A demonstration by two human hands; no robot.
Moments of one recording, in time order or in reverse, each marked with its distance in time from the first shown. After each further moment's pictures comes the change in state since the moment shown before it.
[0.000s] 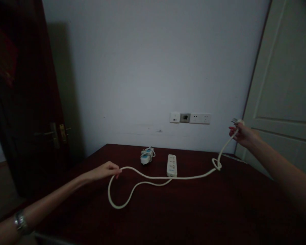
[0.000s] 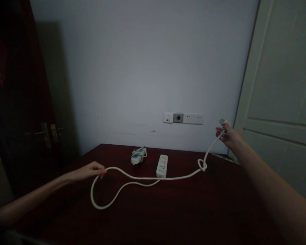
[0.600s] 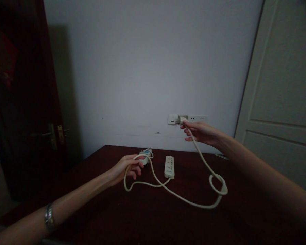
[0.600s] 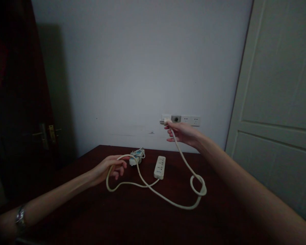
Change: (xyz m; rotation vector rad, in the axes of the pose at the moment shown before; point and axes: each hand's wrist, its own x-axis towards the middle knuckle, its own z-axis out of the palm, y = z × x) left_hand 0.032 0.083 0.056 -0.800 0.103 0.045; right_hand -0.145 -0.055 0.088 -0.033 -0.951 0.223
